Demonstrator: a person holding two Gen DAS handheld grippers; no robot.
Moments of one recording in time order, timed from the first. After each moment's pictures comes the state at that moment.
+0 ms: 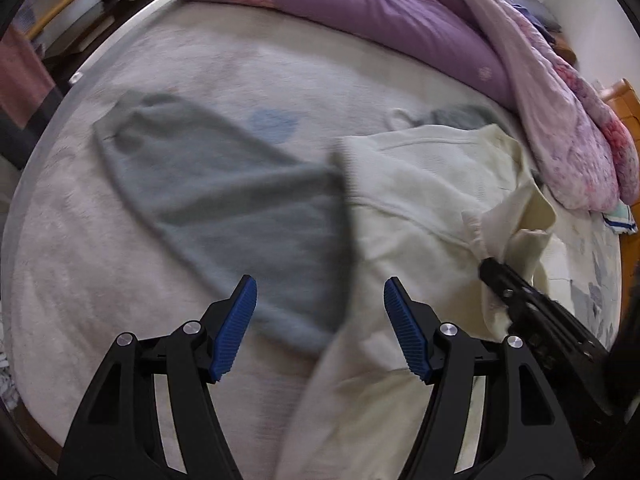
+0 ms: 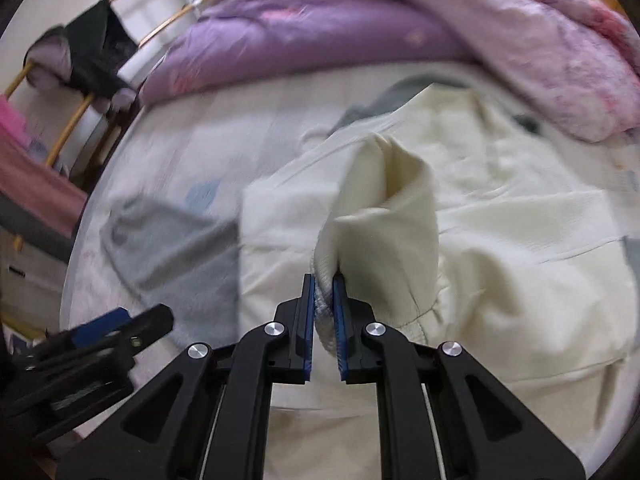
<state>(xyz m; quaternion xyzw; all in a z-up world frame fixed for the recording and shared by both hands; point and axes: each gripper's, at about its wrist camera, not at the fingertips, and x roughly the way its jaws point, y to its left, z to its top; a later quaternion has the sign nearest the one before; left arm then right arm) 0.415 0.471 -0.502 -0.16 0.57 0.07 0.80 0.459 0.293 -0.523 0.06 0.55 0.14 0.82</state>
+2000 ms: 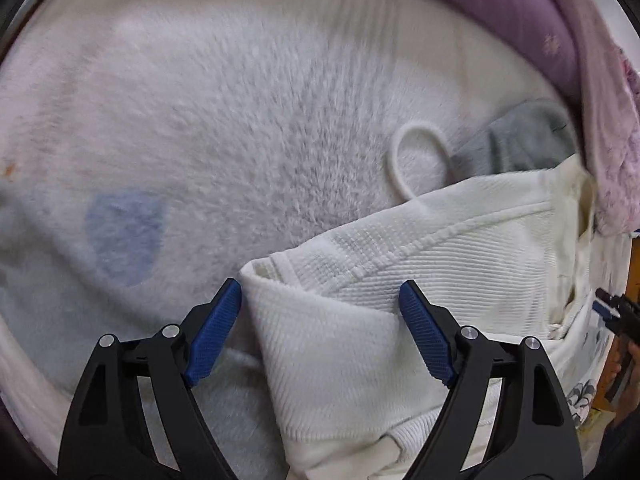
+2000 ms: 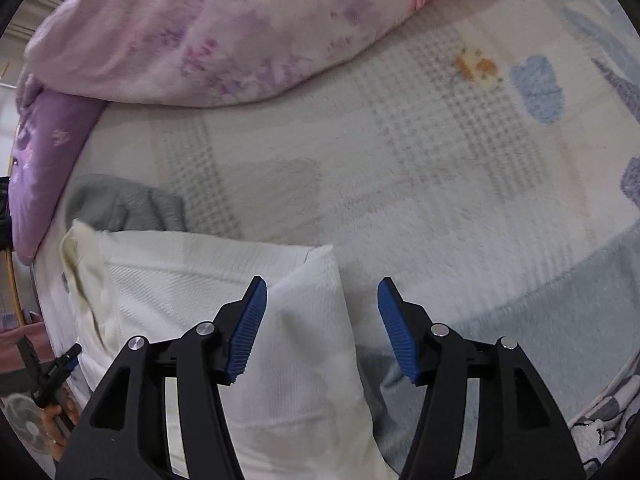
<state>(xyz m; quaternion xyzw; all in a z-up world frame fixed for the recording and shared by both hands) 0.633 0.461 -0.627 -0.15 0.69 0.03 0.71 0.643 -0.138 -0.623 0.23 0.68 -0.03 0.69</state>
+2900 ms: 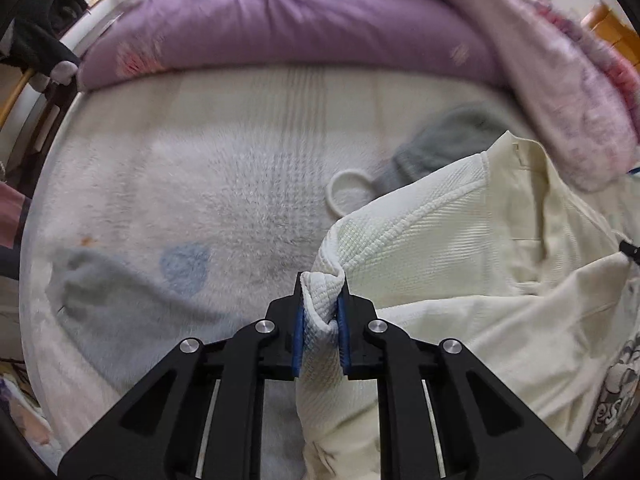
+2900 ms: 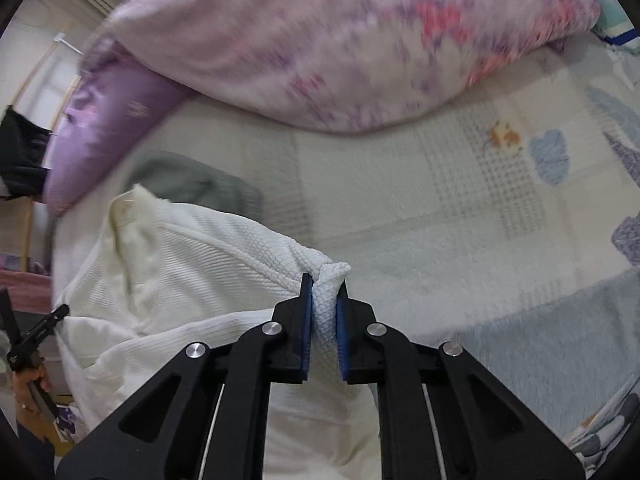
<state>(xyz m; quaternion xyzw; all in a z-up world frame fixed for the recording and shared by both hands) 0.607 0.388 -0.515 -0.02 0.58 0.02 0.81 0.609 -0.123 -0.537 0.17 0.59 0.06 0.79</state>
